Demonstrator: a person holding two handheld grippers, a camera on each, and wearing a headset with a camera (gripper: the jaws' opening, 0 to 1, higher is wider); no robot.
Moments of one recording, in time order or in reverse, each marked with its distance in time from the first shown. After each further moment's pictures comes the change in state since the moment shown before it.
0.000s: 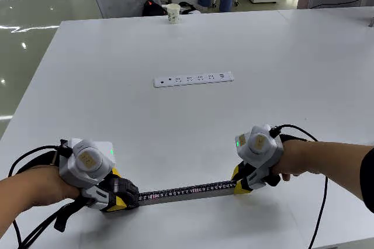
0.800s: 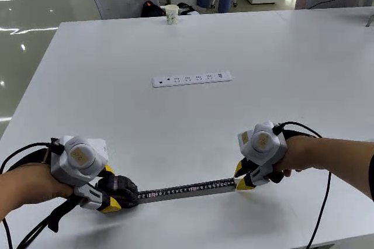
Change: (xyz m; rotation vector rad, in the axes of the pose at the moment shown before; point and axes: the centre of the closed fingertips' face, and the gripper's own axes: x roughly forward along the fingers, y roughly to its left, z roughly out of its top) left arm -0.016 -0.006 -0.001 -0.029 -0.009 -0.007; right arm -0.014 0.002 -0.005 -0.037 0.024 -0.028
